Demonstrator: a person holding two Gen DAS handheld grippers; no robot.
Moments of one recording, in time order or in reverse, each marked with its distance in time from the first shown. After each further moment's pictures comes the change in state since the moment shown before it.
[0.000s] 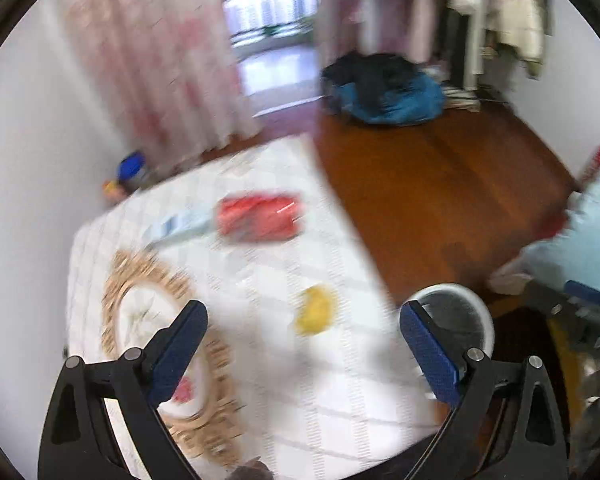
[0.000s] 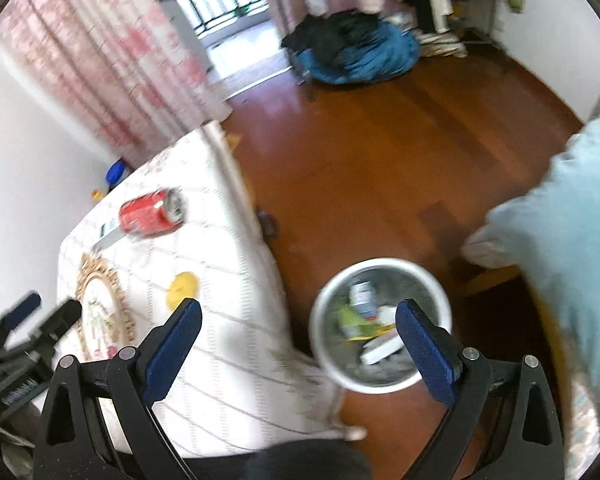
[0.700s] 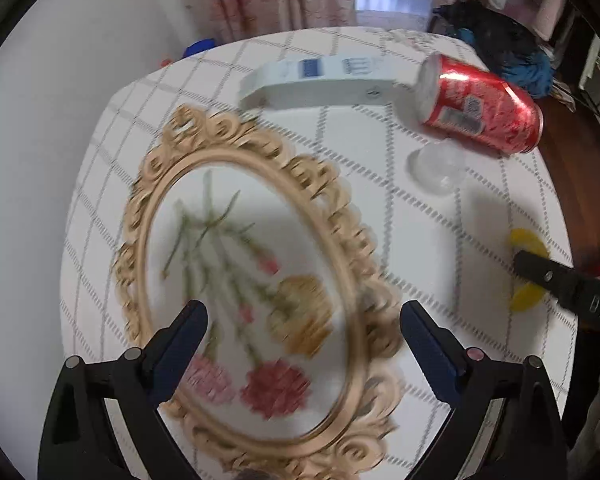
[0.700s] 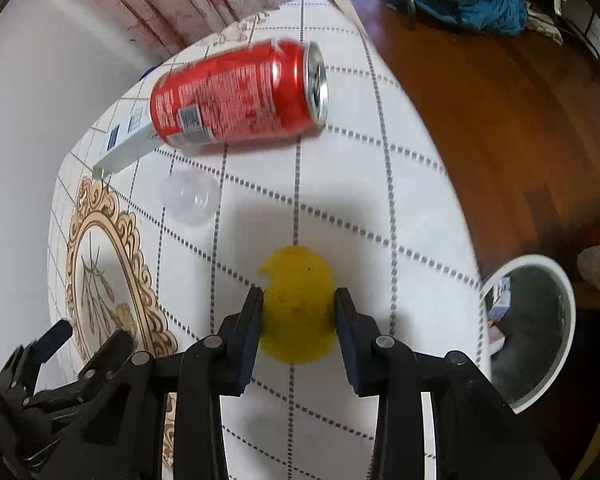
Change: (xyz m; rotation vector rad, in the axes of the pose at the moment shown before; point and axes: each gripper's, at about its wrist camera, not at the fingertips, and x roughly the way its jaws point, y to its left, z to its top) left arm 0.141 0.126 -0.046 -0.198 0.231 0.108; right arm 0.190 0.161 -0.007 -0.172 0.219 0.083
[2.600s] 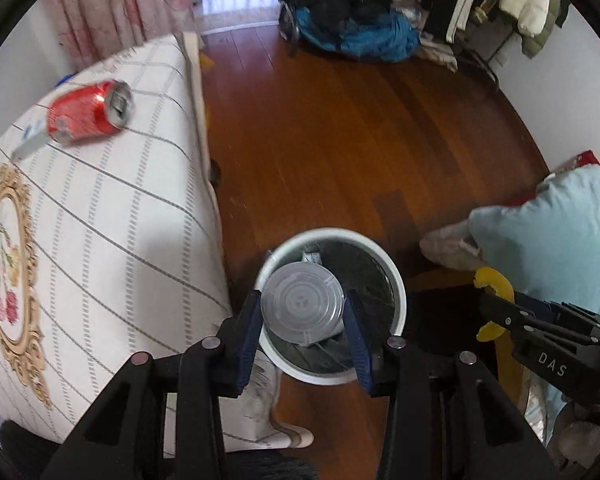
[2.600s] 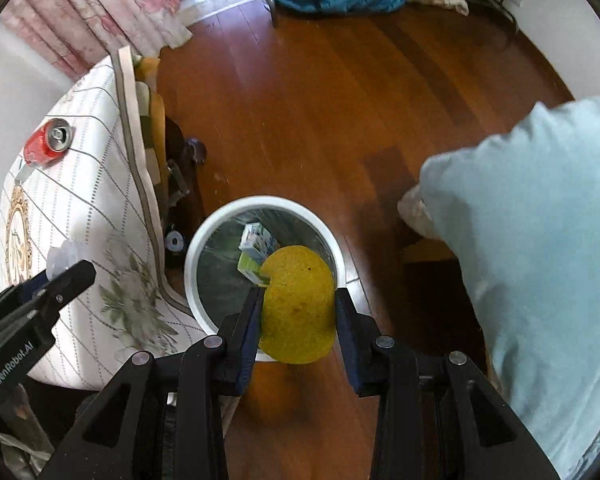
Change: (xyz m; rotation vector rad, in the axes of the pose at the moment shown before) left arm -0.080 -0.294 -0.054 0.151 0.028 -0.298; right arm -0.147 -0.327 -0.082 0.101 0.049 -0.174
